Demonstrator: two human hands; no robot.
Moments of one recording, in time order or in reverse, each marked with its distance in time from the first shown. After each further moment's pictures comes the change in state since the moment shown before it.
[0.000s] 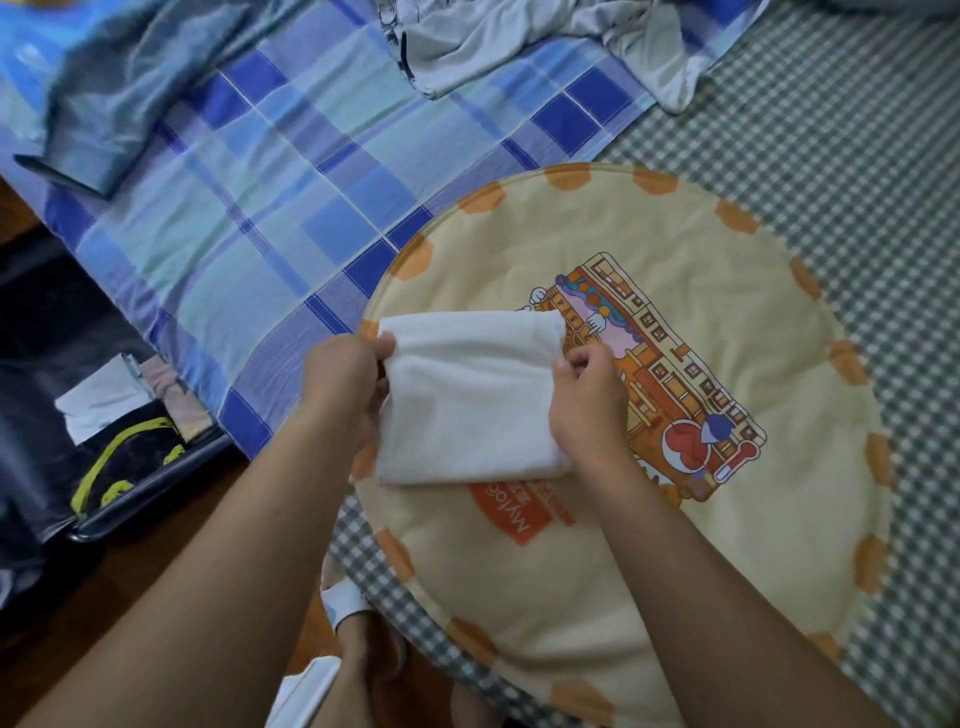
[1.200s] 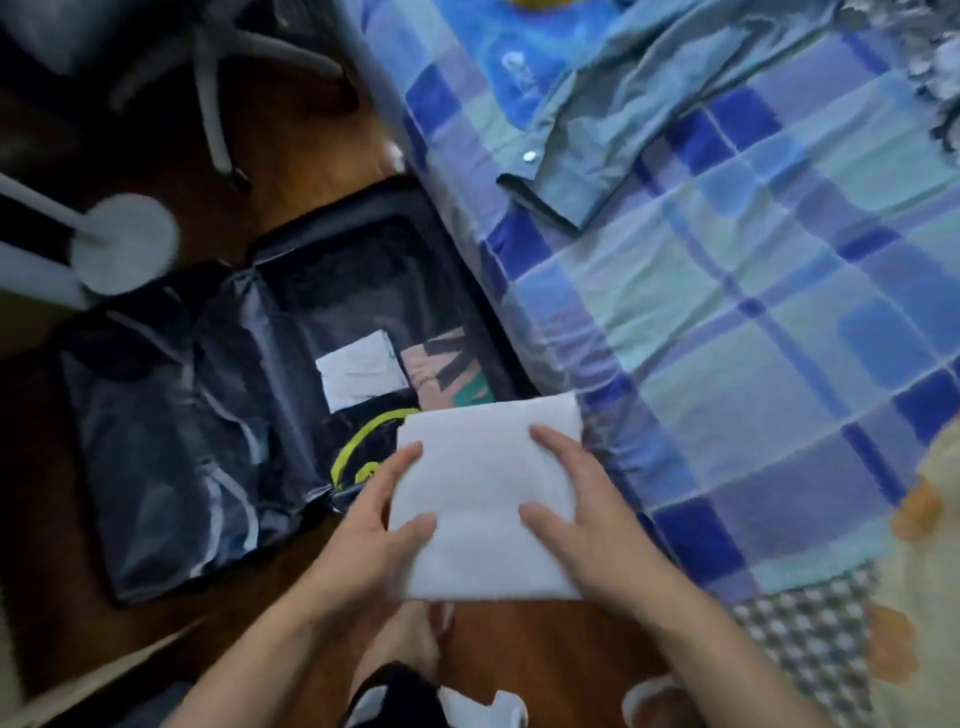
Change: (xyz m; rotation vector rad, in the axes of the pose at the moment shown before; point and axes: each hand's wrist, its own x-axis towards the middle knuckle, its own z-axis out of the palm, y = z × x) left_hand 0.162 -0.024 -0.425 0.108 -0.332 0.047; right_hand -0.177 -0.193 0.328 -0.062 -0.816 -0.360
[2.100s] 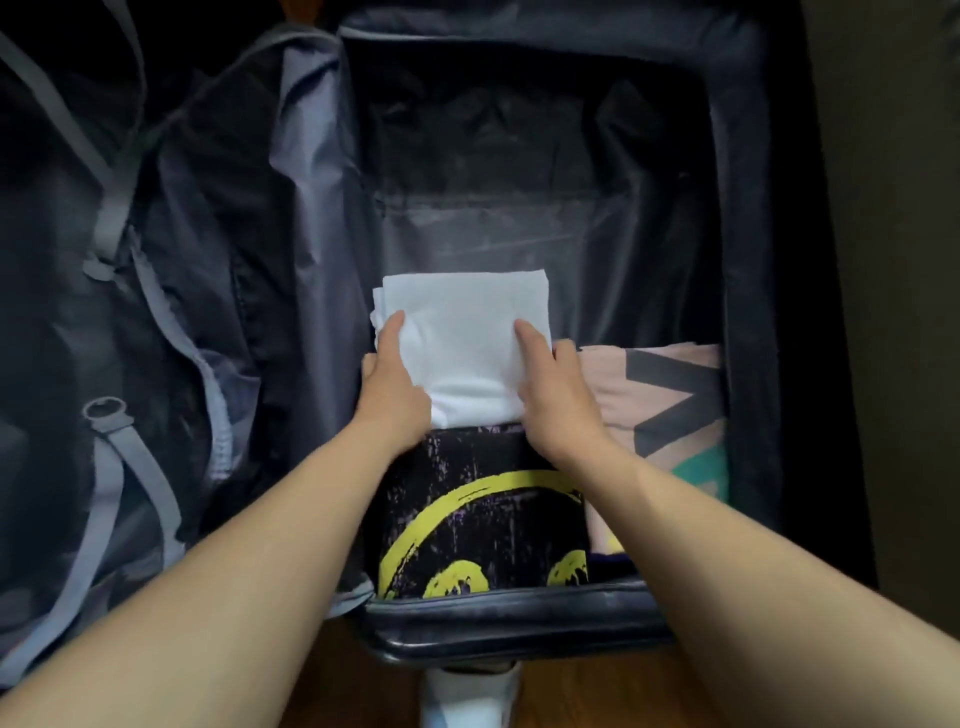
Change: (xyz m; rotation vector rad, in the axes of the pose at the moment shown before) left_hand 0.457 -0.217 -0.269 0.136 0.418 -0.163; right_hand 0.493 0.124 0.337 -0.729 -0.122 0.011
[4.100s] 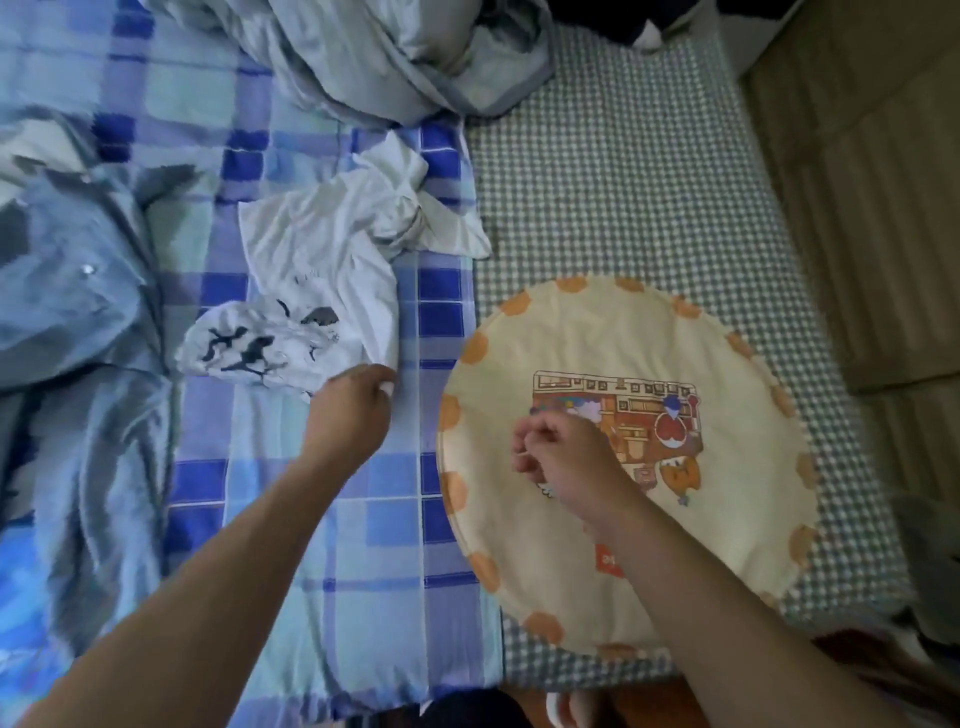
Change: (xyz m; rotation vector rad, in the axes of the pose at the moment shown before) left_hand -0.685 0.574 0.443 1.088 -0.621 1.395; right_hand -0.723 0.336 -0.550 1.529 0.938 0.913
